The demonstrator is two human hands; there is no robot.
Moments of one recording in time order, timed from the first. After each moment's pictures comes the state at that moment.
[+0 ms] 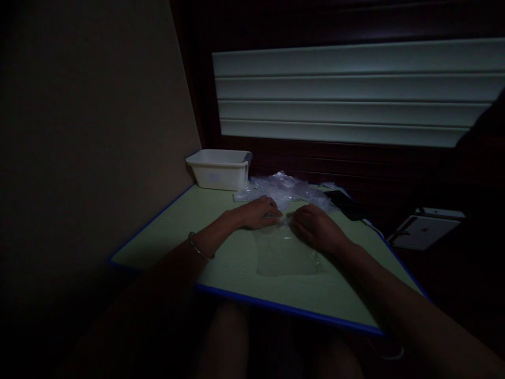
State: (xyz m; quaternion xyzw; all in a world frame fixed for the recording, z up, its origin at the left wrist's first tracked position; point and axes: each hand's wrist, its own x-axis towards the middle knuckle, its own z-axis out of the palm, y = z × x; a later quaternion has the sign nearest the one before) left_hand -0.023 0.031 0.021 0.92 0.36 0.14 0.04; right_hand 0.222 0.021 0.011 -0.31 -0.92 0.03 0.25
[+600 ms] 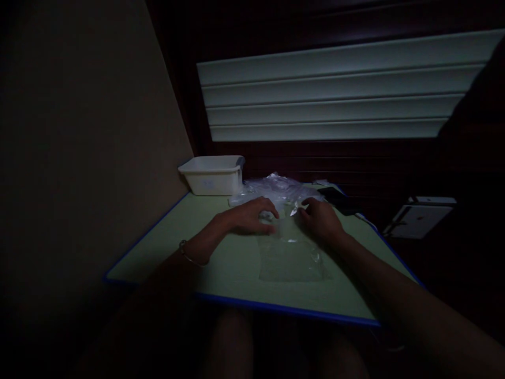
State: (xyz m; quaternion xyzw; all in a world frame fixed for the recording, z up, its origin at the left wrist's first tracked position) left_hand -0.027 0.016 0.038 0.91 0.36 0.16 0.13; right_hand 0.225 0.045 0.005 -0.56 -0.79 0.03 0.26
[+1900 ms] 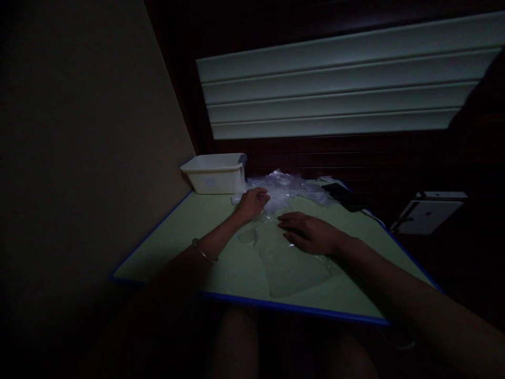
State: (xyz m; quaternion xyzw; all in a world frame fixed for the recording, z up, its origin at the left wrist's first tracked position) left_hand -0.016 0.059 0.001 0.70 0.54 0.43 0.17; right_hand 0.215 0.018 -0.001 -0.22 -0.96 0.09 0.17
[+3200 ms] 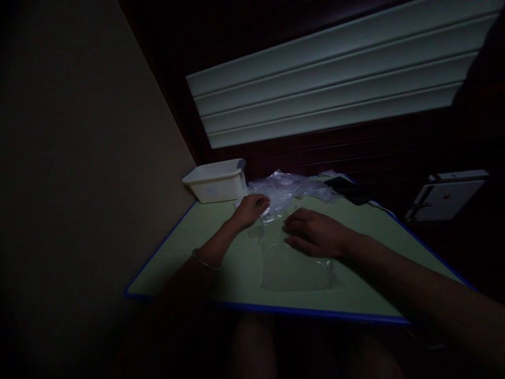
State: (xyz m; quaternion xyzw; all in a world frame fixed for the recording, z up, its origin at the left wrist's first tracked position) left_hand -0.037 0.053 0.011 0.80 0.50 0.31 0.12; right_hand 0.207 0.000 0.014 -0.21 -0.96 0.05 0.19
